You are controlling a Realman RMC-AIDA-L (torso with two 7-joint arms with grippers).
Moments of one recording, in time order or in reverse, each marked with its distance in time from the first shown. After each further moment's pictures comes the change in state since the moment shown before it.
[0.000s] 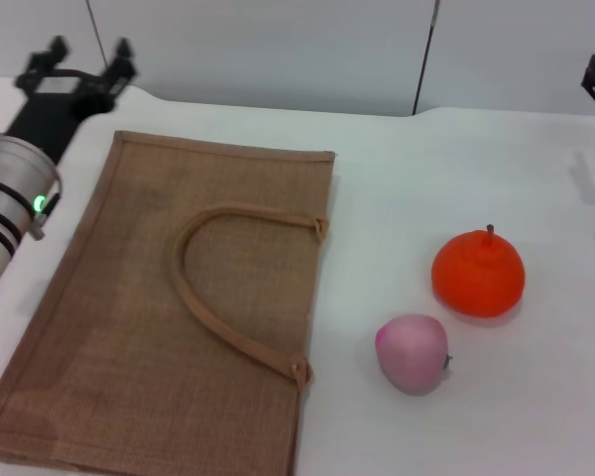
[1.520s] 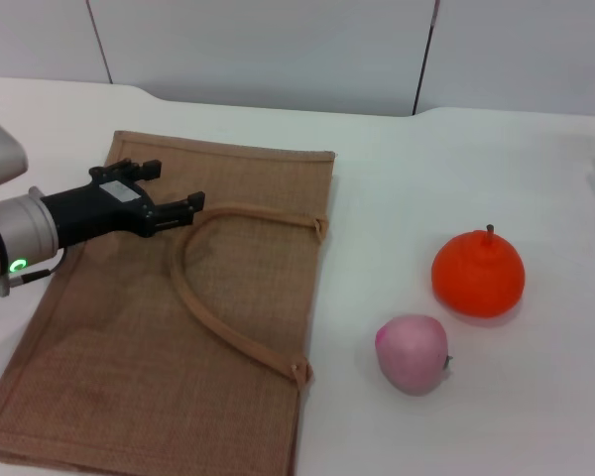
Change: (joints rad) left arm 0.104 0.116 0.027 0.246 0.942 0.076 -0.575; right arm -0.020 -0.009 0.000 0.022 0.000 0.026 0.001
